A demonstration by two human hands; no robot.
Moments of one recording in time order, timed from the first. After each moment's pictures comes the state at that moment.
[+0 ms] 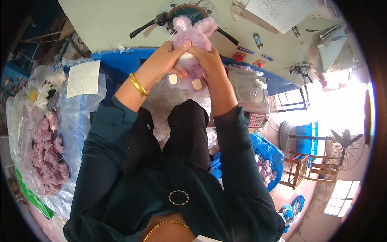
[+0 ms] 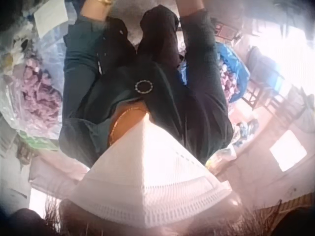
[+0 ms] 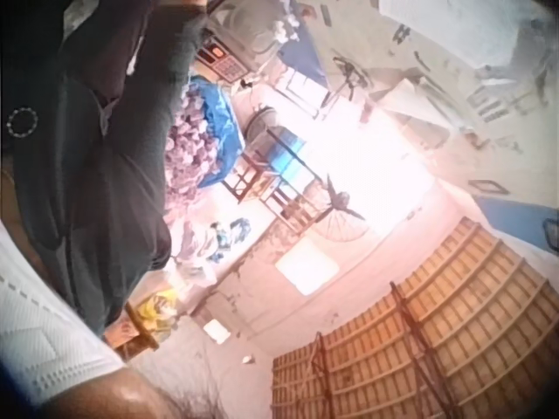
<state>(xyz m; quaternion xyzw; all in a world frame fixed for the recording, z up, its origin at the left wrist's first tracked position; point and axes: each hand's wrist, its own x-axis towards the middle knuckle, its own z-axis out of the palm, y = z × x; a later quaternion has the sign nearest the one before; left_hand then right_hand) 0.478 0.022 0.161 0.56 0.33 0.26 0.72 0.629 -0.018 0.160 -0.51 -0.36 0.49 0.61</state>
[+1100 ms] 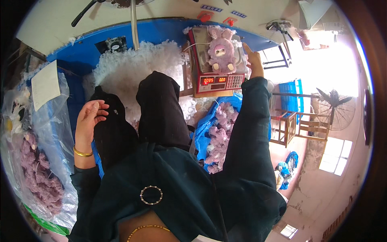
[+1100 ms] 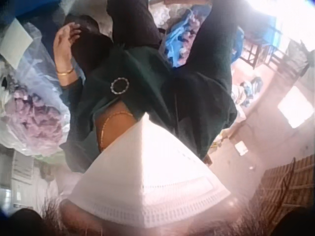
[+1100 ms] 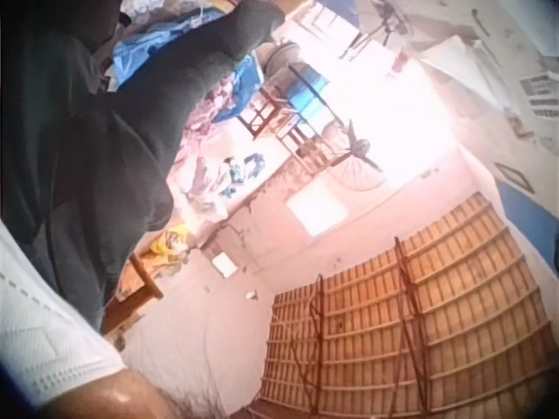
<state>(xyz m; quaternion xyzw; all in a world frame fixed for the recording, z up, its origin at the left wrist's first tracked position) 0.334 -0.077 0.050 0.47 0.44 0.23 0.73 0.962 -0.196 0.064 -0.92 -0.10 0.16 0.34</state>
